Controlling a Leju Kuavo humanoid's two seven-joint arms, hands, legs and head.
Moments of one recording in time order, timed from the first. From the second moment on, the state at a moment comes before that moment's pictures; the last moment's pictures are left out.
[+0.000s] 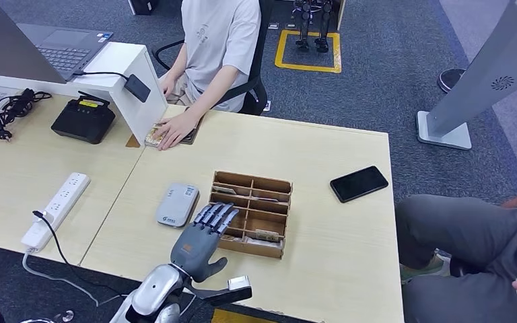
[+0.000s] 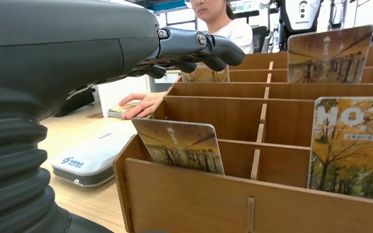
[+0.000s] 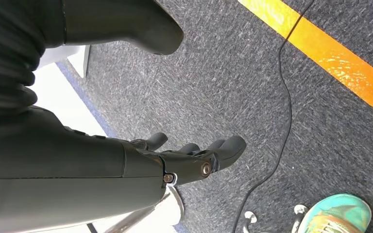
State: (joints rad) left arm 0.04 -0.04 -0.33 -1.51 -1.37 0.32 -0.17; right arm -0.01 0.13 -0.58 -0.21 1.57 -0.21 -0.01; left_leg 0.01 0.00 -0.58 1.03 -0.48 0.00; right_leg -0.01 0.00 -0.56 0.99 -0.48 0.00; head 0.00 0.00
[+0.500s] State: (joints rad) left arm 0.01 -0.08 -0.22 -1.41 -1.40 0.32 -0.17; right arm -0.01 0.13 -0.57 -0.21 1.57 -0.21 -0.01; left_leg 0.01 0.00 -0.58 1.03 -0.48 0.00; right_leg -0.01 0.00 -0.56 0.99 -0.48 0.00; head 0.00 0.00
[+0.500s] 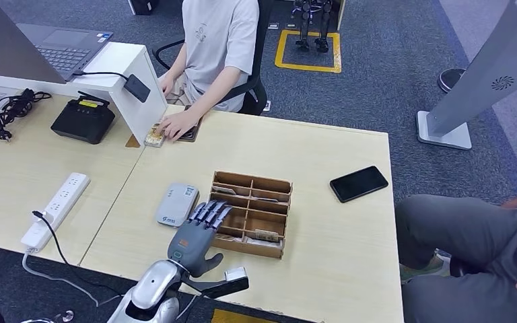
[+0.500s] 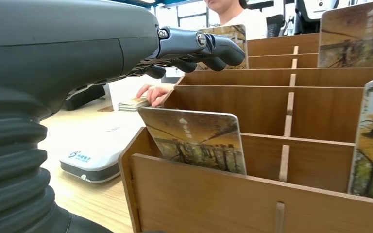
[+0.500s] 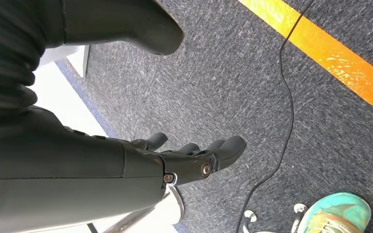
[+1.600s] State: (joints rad) left arm 0.01 -0.09 -0.21 -1.41 -1.35 0.30 -0.21; right arm -0.01 0.13 -0.57 -0.21 1.57 -0.21 -0.01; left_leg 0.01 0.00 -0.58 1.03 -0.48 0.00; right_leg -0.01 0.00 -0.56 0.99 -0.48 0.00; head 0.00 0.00
